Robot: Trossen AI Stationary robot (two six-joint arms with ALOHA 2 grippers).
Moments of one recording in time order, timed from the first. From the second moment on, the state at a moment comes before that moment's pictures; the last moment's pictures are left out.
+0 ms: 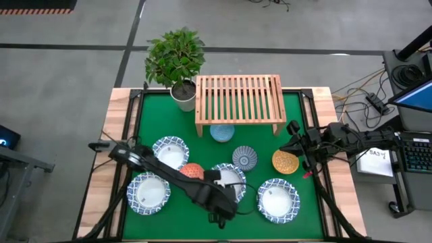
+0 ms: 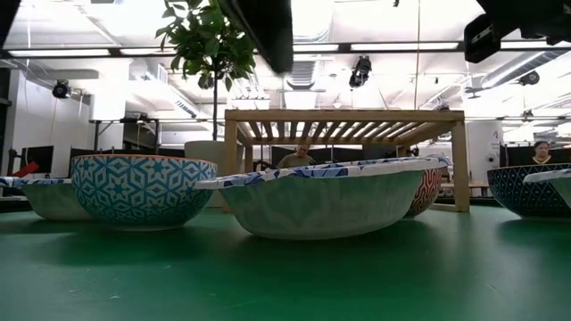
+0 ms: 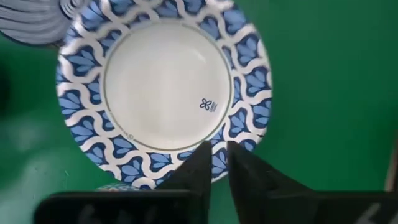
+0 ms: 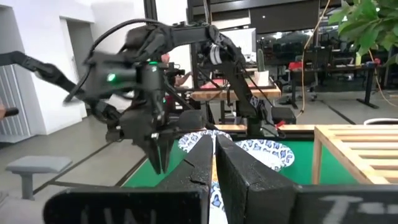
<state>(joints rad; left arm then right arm) -0.48 2.30 2.24 -1.32 -0.25 -0.54 0.07 0.27 0.24 0.14 -0.18 0.09</state>
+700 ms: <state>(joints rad) -0.53 2.36 2.05 -1.05 -0.25 -0.54 0.07 0.27 0.24 0.12 -0.18 0.10</state>
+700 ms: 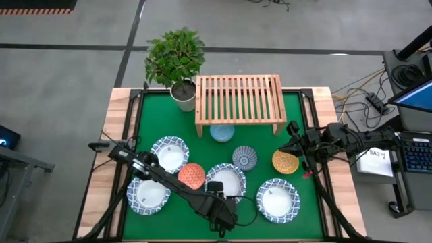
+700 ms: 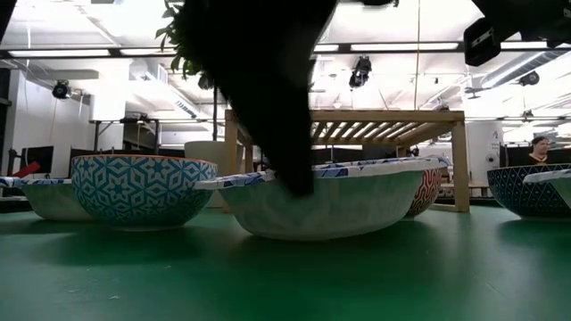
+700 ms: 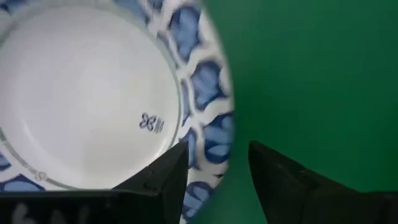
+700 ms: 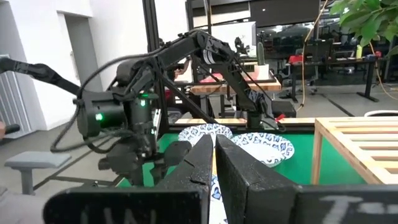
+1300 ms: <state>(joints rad) -0.53 2.37 2.17 -1.13 -0.25 -0.49 0.07 0.27 0.24 0.11 -0.18 0.09</state>
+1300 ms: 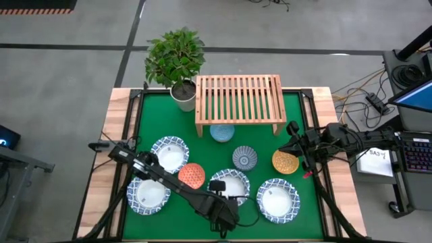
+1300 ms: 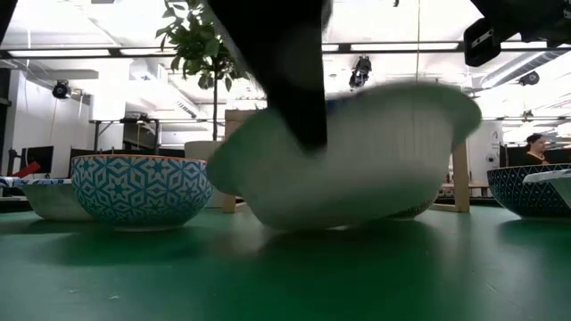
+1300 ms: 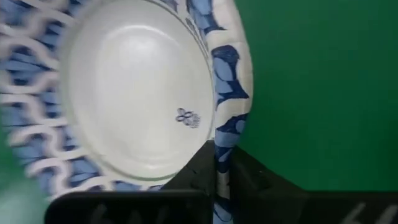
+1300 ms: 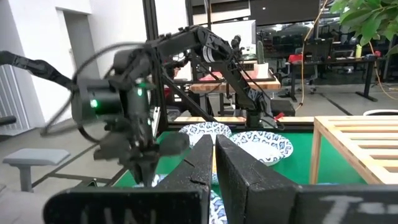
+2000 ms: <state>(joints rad) -0.46 2.18 2.36 -1.38 -0.79 -0.28 0.07 0.27 0.24 0.09 -0.18 0.06</state>
